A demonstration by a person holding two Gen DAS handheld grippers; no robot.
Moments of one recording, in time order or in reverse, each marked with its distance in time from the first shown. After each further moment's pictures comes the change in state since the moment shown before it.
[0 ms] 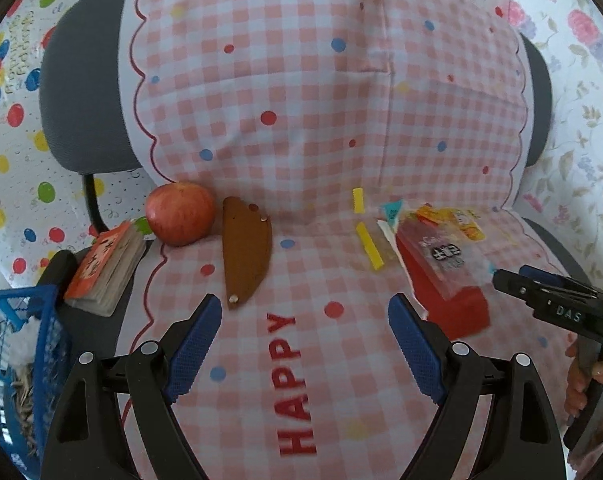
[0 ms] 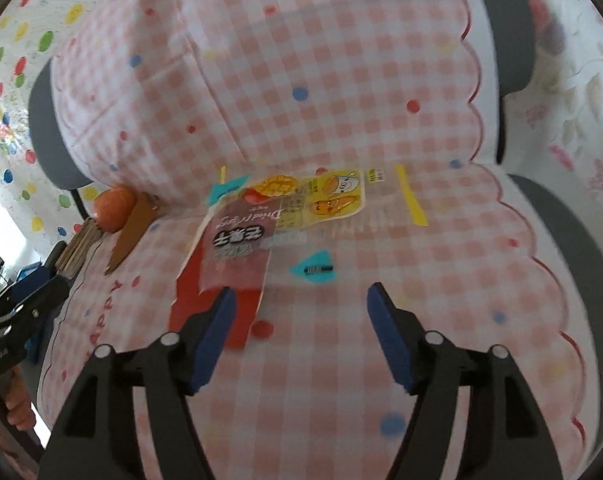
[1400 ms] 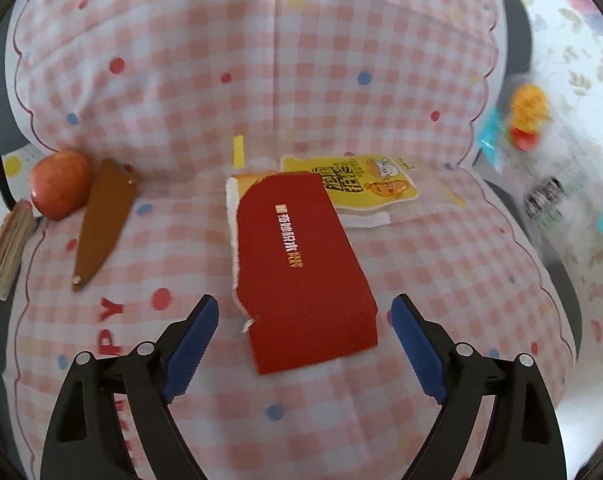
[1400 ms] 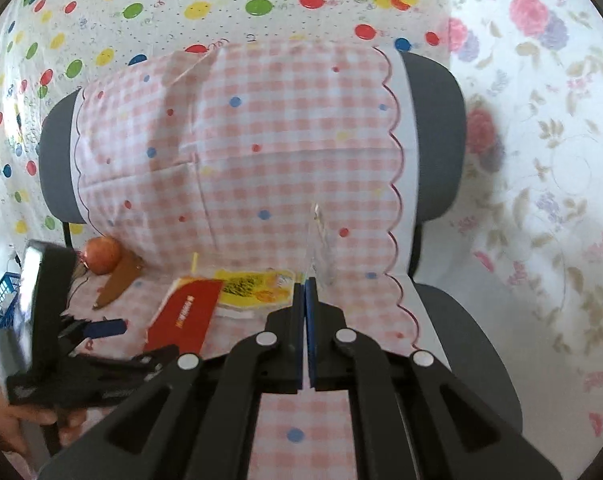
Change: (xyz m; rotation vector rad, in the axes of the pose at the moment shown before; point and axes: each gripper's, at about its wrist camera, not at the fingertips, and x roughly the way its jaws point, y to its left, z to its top) left arm 0.056 -0.100 0.005 0.002 0.192 -0.128; right arm -0.117 -0.007 0.010 -0.151 -0.309 -0.184
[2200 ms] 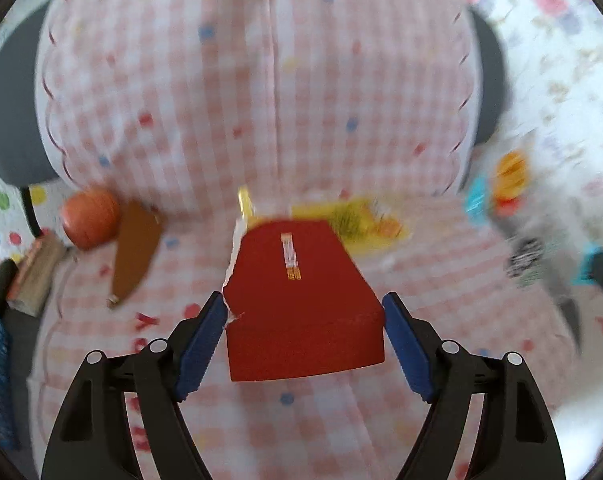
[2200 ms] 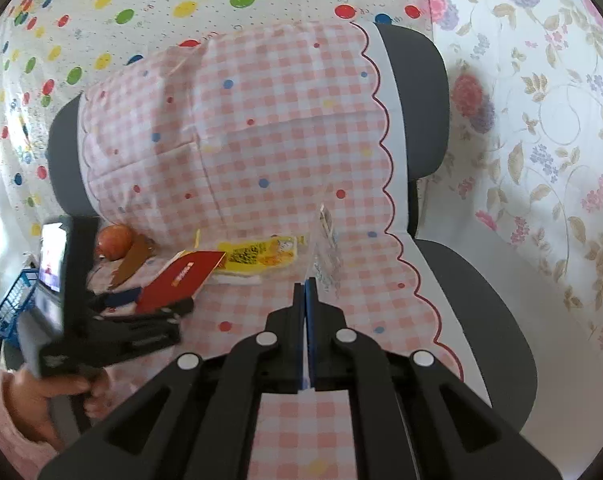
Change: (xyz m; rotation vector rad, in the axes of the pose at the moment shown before) left arm -0.060 0.001 -0.017 0.060 -0.191 -0.002; right arm -0.026 -0.010 -0.030 0.065 0.025 0.070
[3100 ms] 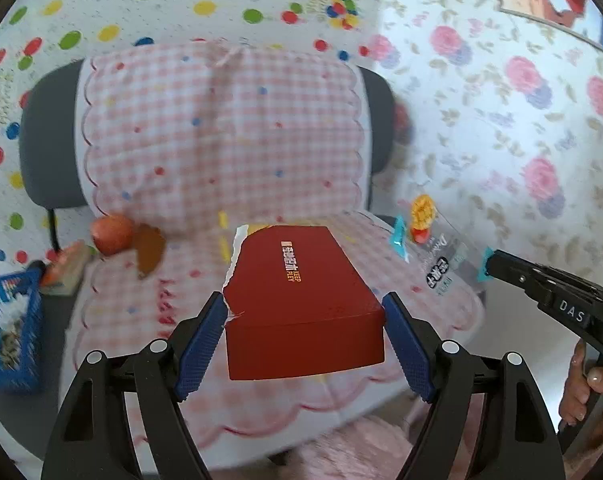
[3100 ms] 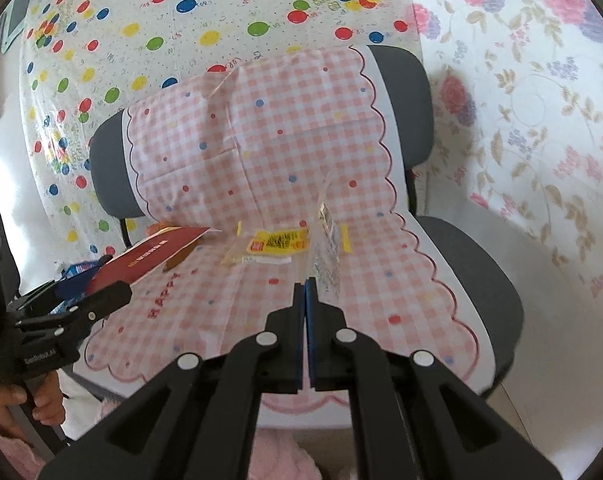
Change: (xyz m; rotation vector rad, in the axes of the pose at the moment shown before) left arm -0.150 -0.015 -0.085 0.093 -0.181 -0.173; right arm -0.105 0.020 -0.055 0.056 -0.032 0.021
